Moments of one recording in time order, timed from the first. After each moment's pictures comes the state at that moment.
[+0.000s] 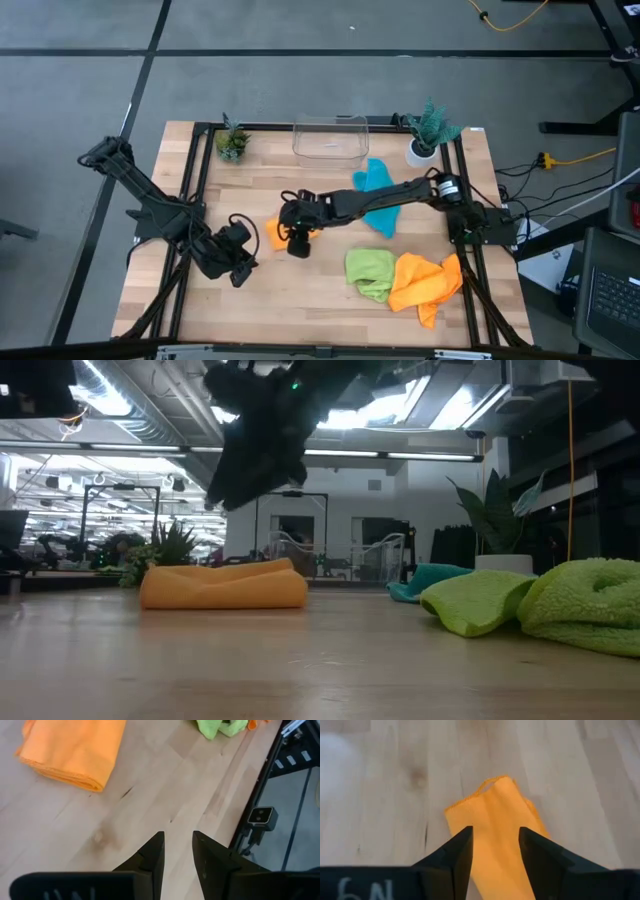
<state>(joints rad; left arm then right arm) -0.70 1.15 0.88 -0.67 -0.36 -1.35 0.12 2.17 1.82 -0.54 0.12 0.18</state>
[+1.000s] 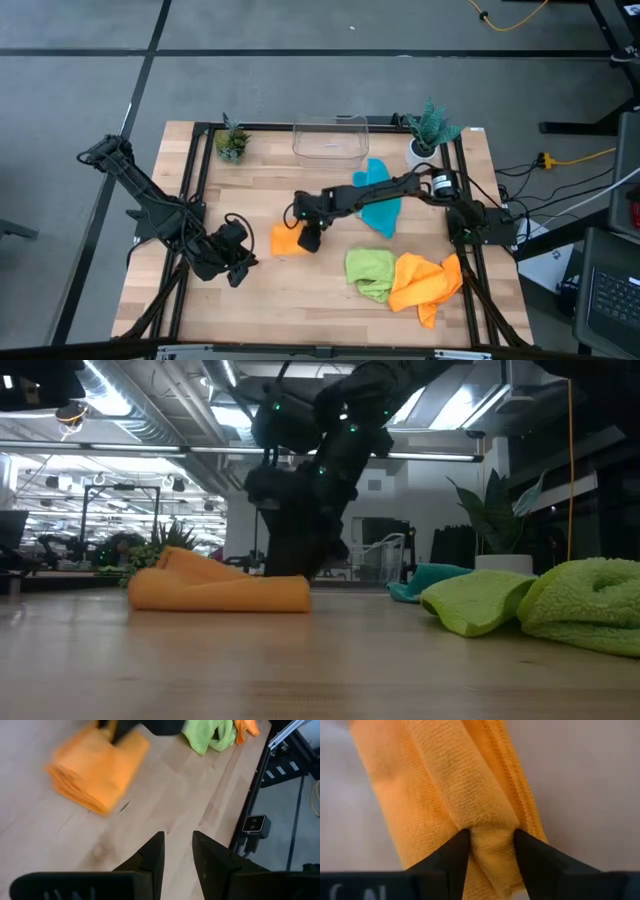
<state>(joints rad) -0.73 1.13 0.88 -0.66 -0.45 -1.33 0.03 2.22 1.60 -0.49 -0.15 0.44</state>
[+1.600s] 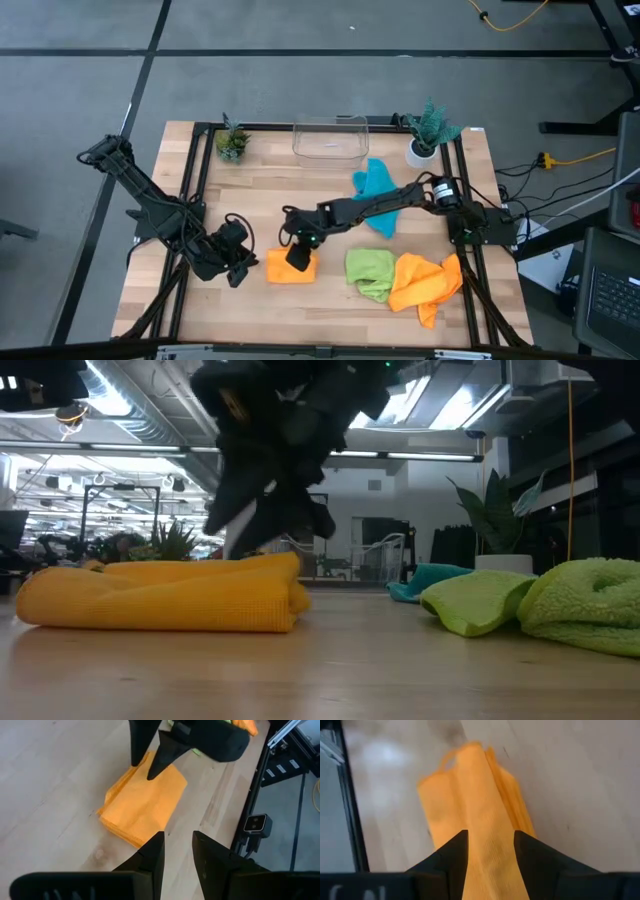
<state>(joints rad) -0.73 1.13 0.88 -0.66 -0.46 -1.30 0.13 2.22 1.73 -0.46 -0.20 0.65</state>
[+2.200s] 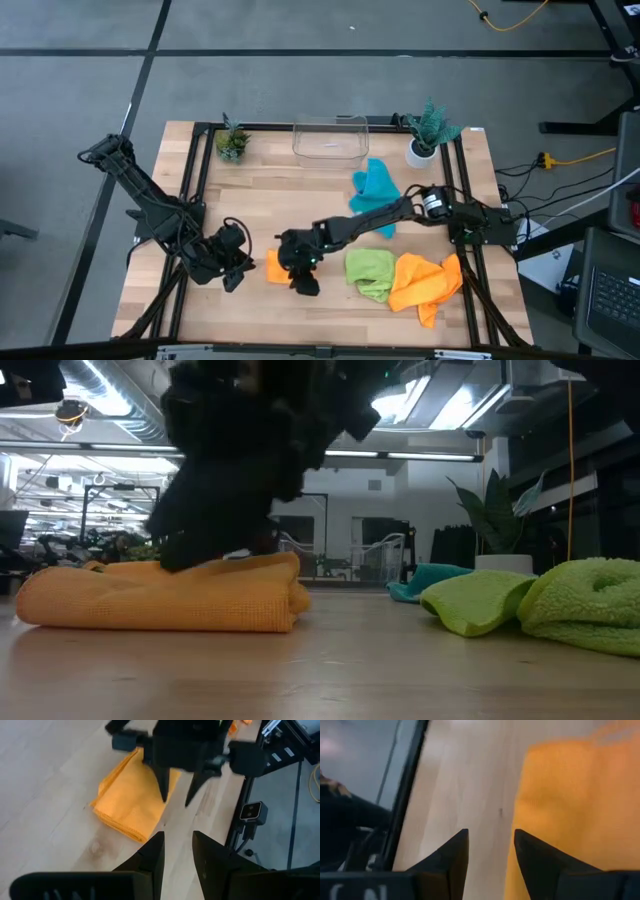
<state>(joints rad) -0.77 1.13 0.88 -0.66 -0.45 -1.30 0.21 2.32 1.76 -0.27 -0.44 0.31</state>
